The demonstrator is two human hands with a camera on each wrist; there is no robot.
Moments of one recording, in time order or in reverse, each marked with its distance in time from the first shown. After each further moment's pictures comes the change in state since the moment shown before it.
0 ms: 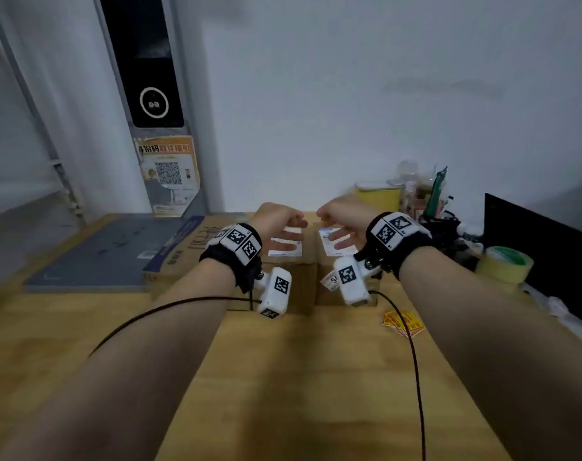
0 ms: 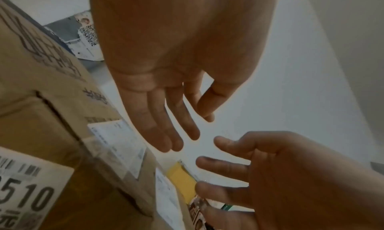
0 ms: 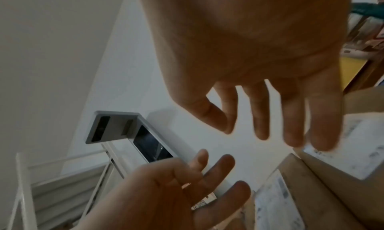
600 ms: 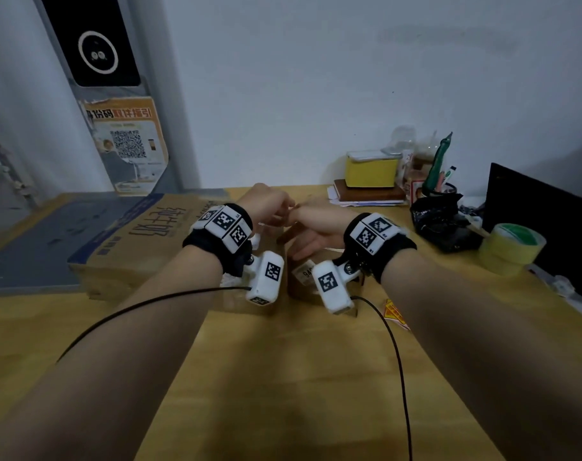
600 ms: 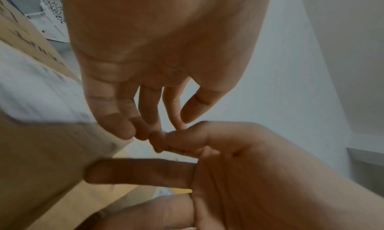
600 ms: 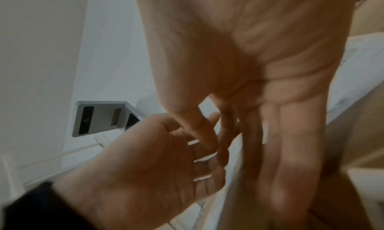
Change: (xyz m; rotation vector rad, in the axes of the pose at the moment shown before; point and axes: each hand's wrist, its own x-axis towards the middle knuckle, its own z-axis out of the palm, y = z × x) left_hand 0.061 -0.005 0.006 0.173 0.004 -0.082; right_hand 0.054 0.025 0.041 0.034 -0.322 0.147
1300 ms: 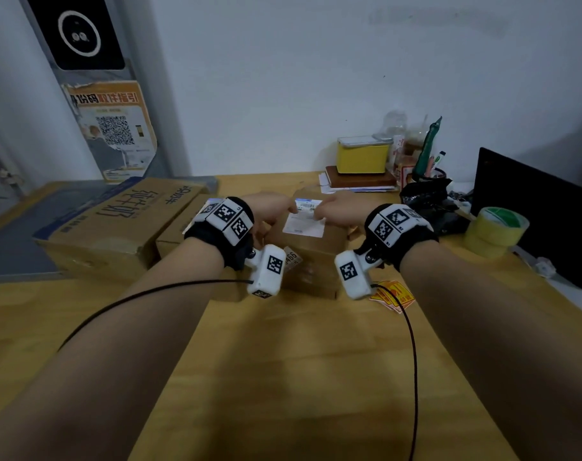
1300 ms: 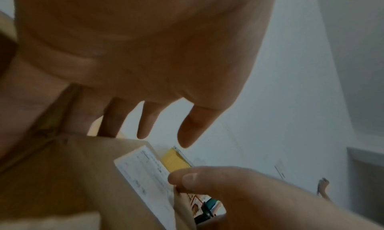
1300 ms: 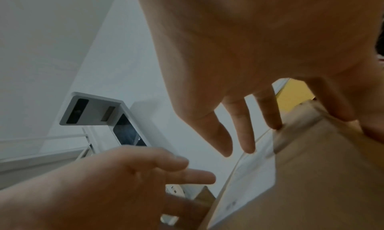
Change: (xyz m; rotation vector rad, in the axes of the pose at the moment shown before) left_hand -0.018 -0.006 0.028 0.272 -0.181 -0.248; right_hand -0.015 0.037 -0.050 -0.512 0.311 -0.039
